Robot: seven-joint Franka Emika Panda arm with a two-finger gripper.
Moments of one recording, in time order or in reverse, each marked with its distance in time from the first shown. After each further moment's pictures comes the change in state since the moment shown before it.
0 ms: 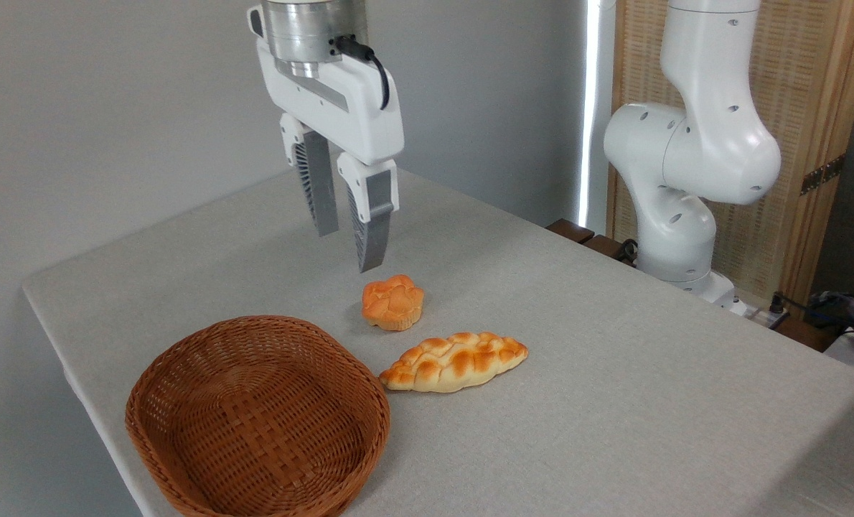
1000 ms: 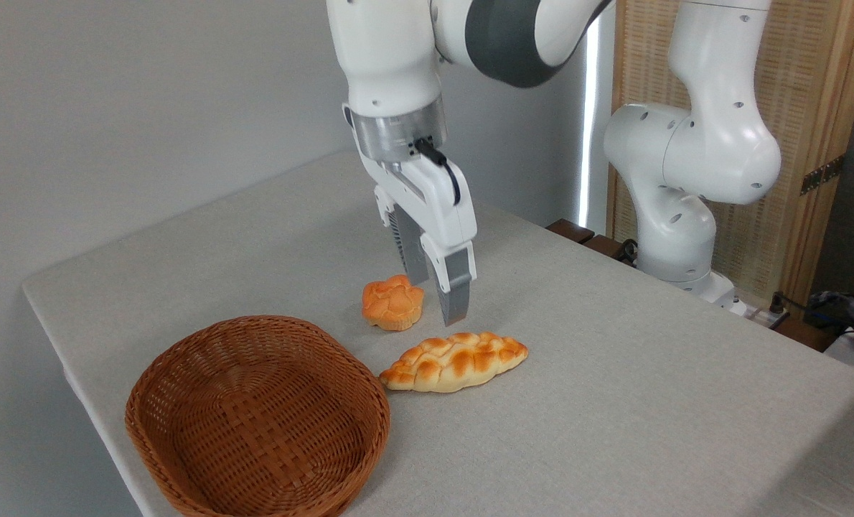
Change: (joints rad) arm 0.003 -0.154 0.035 -0.387 0.023 0.109 0.201
